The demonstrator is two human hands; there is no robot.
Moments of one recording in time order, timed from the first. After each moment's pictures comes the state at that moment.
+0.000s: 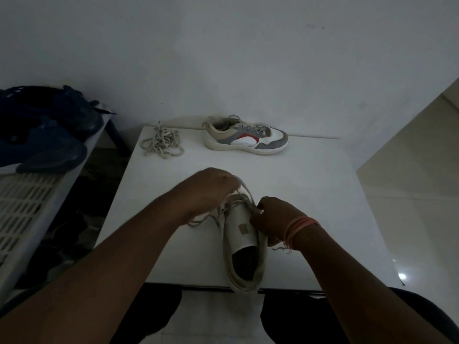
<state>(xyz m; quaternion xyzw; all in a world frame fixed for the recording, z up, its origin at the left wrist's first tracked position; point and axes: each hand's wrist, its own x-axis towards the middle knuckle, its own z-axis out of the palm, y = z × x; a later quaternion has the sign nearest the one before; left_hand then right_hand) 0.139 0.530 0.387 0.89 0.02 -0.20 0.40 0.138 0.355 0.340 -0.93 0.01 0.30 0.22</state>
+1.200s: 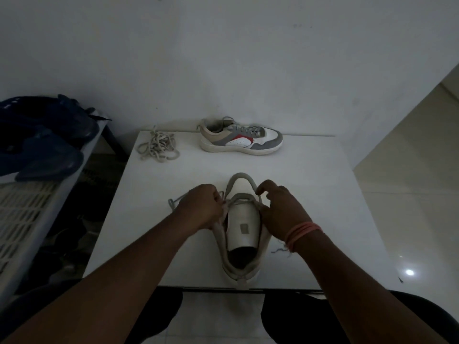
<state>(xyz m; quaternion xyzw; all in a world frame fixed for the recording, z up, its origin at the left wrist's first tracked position) 0.135 0.518 0.338 0.92 0.12 -0.17 0.33 0.134 0.332 0.333 -0.95 -0.02 0.13 0.28</state>
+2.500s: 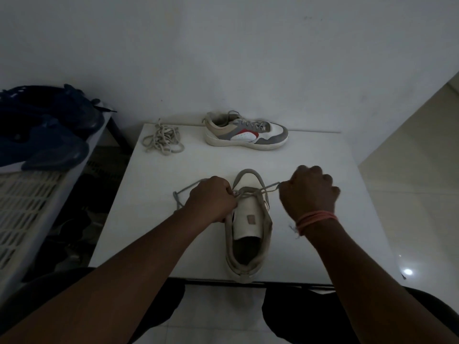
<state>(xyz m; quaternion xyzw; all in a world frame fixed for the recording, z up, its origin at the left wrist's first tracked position) 0.135 0.512 0.339 0.91 0.11 -0.17 0.36 0.151 0.318 0.338 -0.99 0.11 -0.02 0.13</state>
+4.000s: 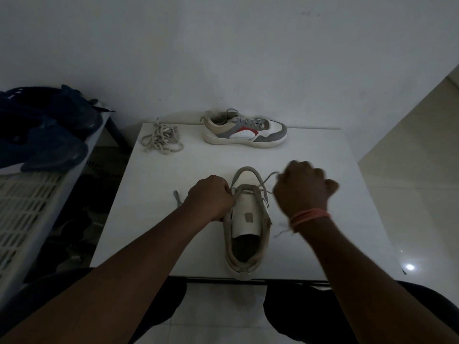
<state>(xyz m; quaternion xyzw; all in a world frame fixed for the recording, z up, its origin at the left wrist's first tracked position) 0.135 0.514 0.337 0.92 0.10 -0.18 0.33 0.150 0.325 0.340 -0.99 0.10 -0.07 0.09</state>
